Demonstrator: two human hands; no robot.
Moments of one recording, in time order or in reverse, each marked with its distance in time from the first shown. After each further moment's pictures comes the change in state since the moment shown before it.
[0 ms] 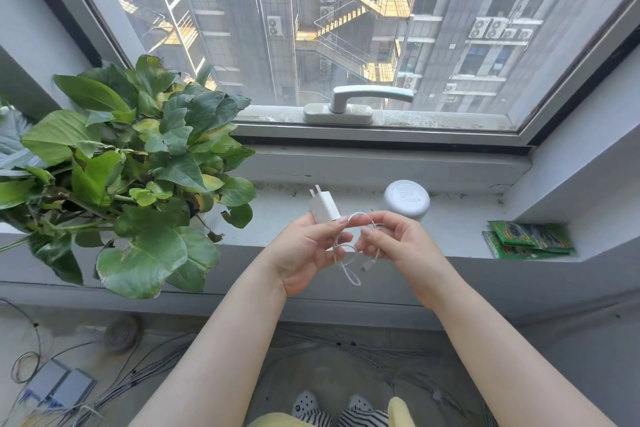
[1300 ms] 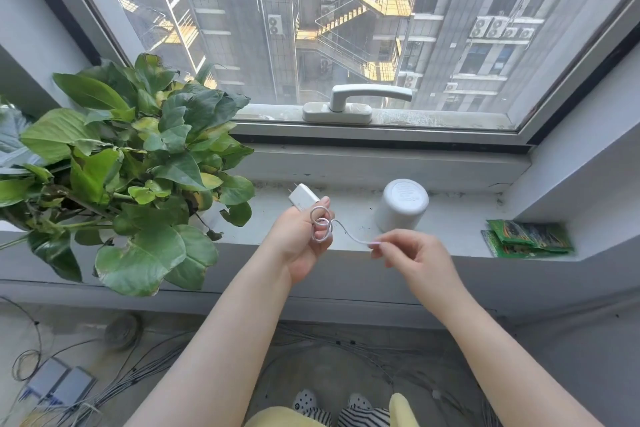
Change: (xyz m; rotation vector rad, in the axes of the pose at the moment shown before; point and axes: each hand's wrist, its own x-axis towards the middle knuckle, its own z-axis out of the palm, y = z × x) left_hand 0.009 0.010 0.008 -0.153 0.271 0.008; right_hand -0.018 0.018 -0.014 -0.352 0.172 -0.055
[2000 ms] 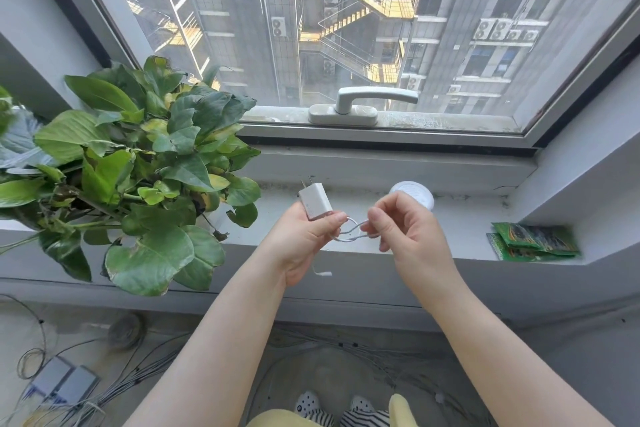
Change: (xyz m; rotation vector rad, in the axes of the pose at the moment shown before) left_hand -0.008 0.002 -0.009 0.305 -0.089 0.197; right_hand 0.003 -0.051 0.017 0.166 0.079 -0.221
